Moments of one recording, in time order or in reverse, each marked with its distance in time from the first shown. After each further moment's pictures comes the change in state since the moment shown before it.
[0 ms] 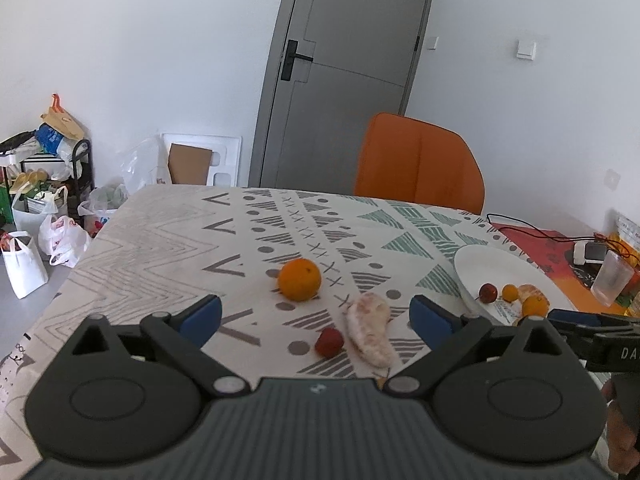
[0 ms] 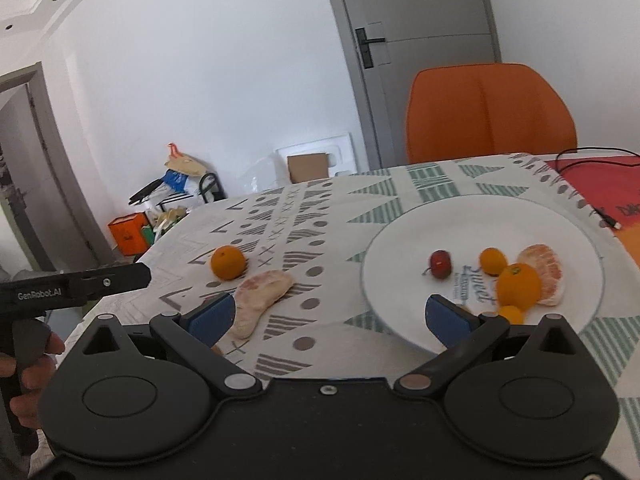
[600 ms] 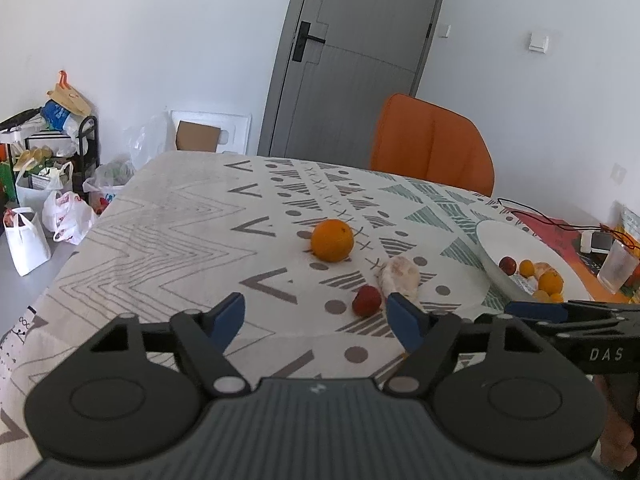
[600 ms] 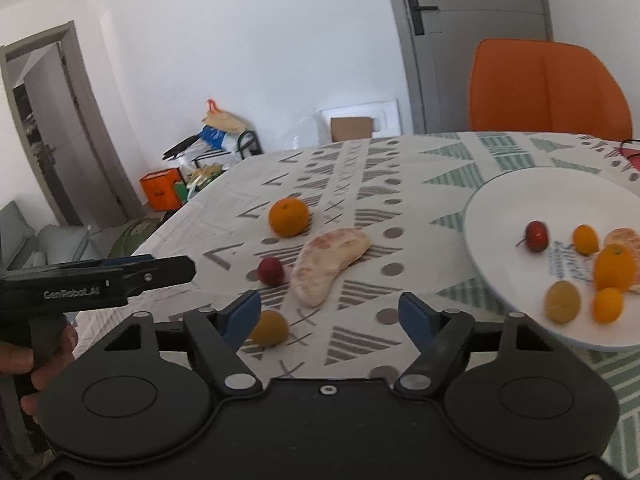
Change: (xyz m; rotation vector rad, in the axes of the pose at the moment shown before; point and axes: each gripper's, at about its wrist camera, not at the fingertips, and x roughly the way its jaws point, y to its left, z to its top) left arm 0.001 0.030 -0.023 -0.032 0.050 -0.001; right arm 0.034 0.046 -0.013 -0.072 0.115 0.101
